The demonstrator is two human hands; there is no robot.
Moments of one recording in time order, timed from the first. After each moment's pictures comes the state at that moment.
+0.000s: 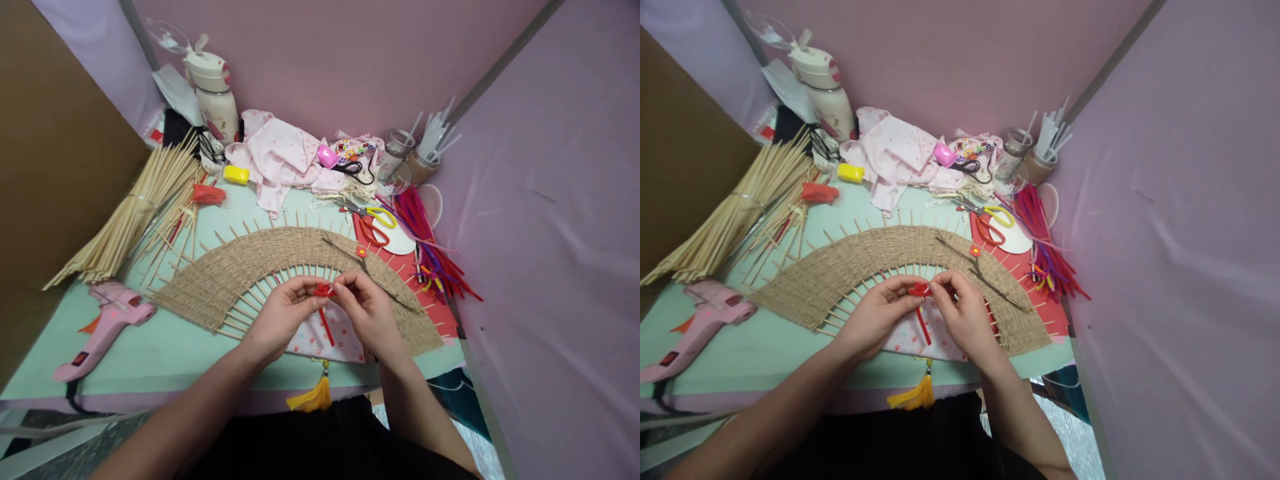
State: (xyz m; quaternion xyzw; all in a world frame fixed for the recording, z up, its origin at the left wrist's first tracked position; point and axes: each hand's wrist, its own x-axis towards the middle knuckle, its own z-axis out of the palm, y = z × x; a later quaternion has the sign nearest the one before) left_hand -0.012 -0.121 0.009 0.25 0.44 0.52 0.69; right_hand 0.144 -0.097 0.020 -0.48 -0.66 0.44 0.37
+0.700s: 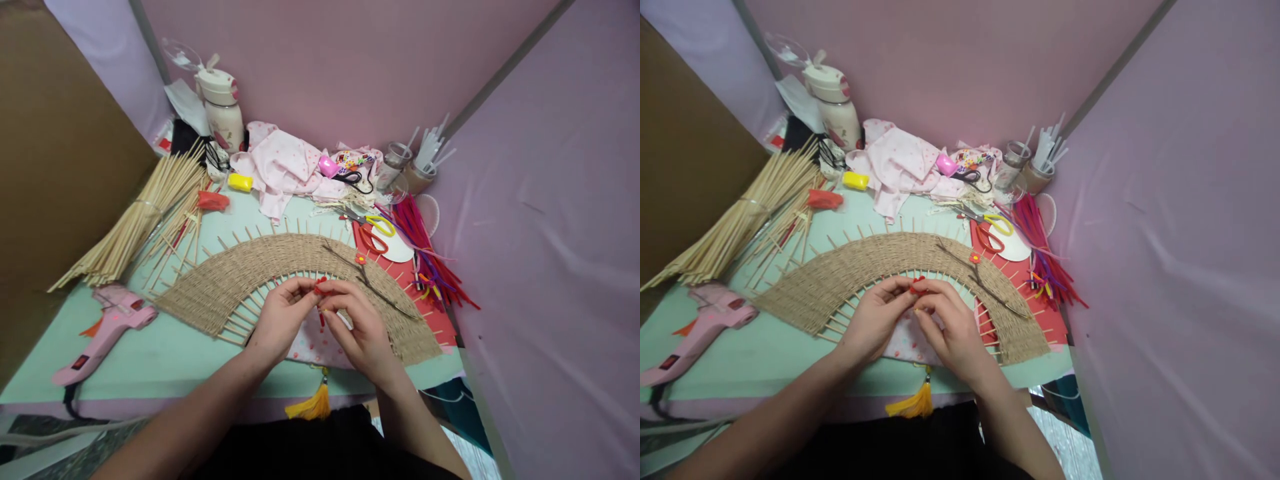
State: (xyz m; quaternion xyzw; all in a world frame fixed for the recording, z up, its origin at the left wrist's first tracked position) left_hand -0.010 -0.118 0.011 0.28 0.49 0.57 0.60; right_hand 0.139 -0.108 0.031 -0.34 -0.79 0.34 0.38
